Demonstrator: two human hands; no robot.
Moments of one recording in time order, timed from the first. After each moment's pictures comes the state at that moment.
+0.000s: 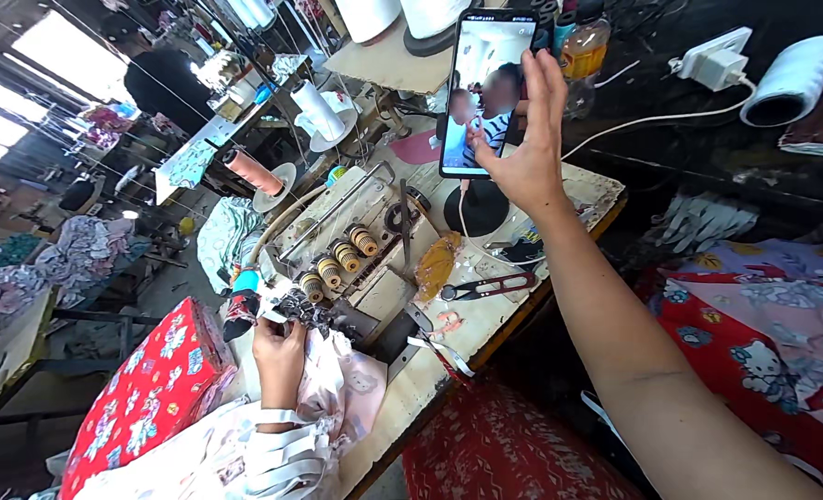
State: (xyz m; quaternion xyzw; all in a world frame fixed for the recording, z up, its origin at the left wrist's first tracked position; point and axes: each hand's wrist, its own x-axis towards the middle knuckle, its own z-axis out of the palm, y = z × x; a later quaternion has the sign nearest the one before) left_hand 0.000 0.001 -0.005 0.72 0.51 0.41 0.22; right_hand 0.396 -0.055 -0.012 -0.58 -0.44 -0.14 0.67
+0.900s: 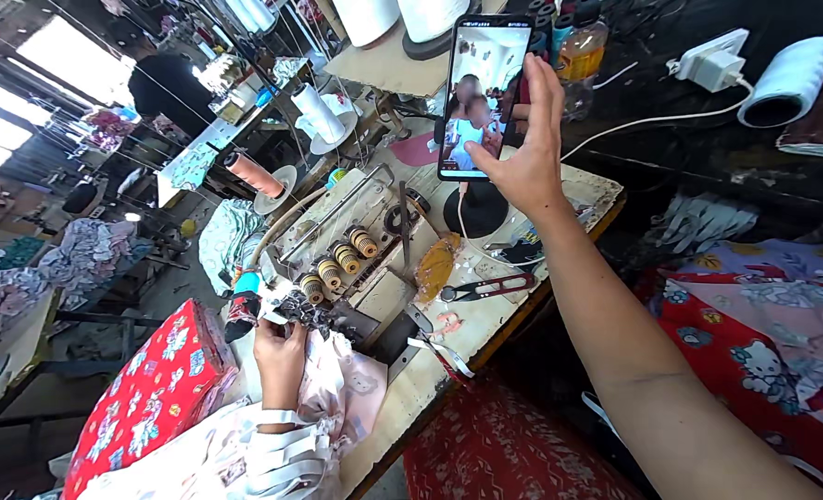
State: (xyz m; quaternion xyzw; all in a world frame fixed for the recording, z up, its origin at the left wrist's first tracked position) left_hand 0.001 0.001 -0.004 0.72 0.51 0.41 0.21; right_hand 0.393 -0.060 -0.011 -0.57 -0.44 -0.12 0.68
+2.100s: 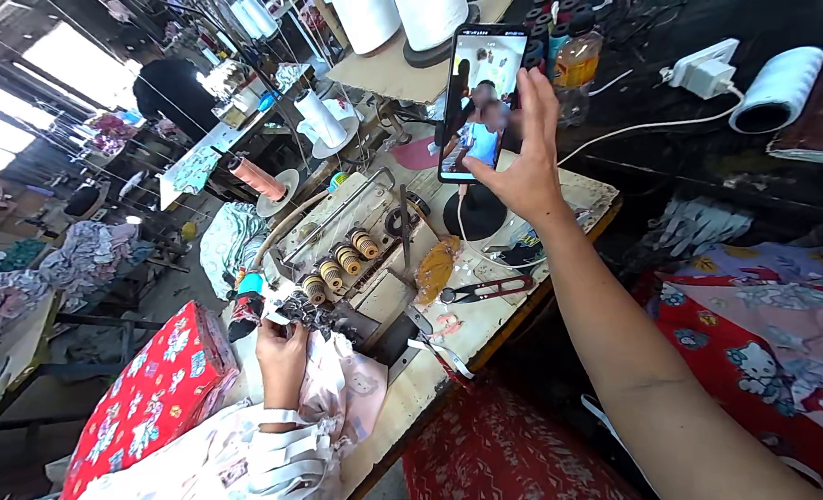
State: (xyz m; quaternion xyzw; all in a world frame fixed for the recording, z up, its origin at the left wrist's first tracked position) left_hand 0.002 0.000 -0.003 0.72 0.52 0.41 0.21; right_hand 0.395 -0.066 -0.016 -0.58 -0.46 -0.10 0.66
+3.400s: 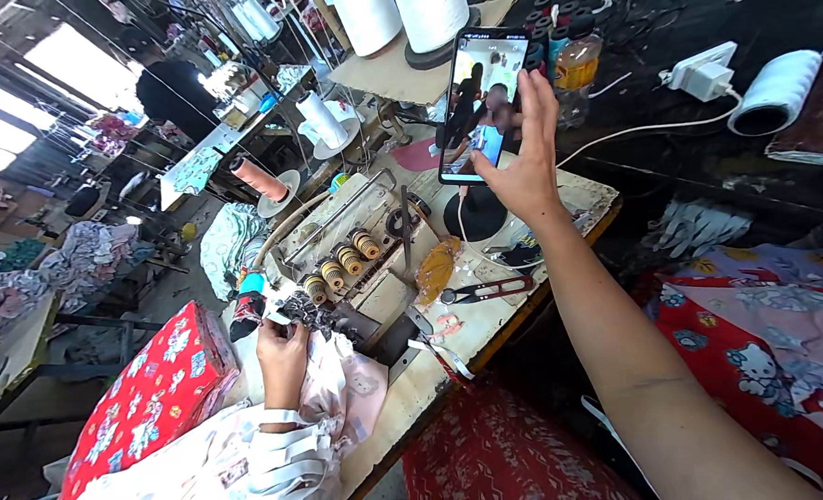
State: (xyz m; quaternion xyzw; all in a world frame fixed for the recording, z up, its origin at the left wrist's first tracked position) left_hand 0.001 0.000 -0.004 0.72 0.51 0.41 0.21; right_hand 0.393 -0.060 -0.015 -0.59 -0.44 -0.11 0.67
